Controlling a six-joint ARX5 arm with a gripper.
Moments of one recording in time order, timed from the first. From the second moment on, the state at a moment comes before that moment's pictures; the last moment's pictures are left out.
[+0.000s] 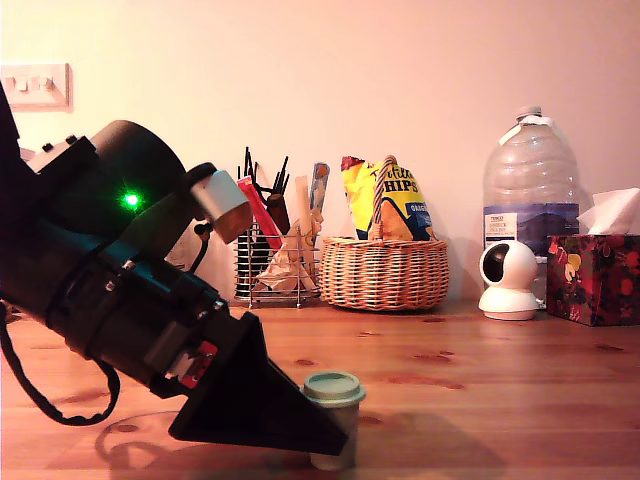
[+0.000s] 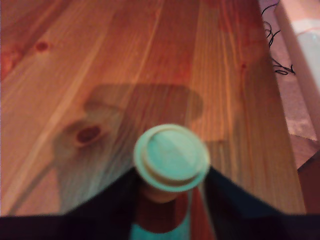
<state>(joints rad) -0.68 1.80 0.57 0.46 0.71 0.31</state>
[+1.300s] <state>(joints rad) -0.47 1.47 0.58 0.32 0.67 0.31</state>
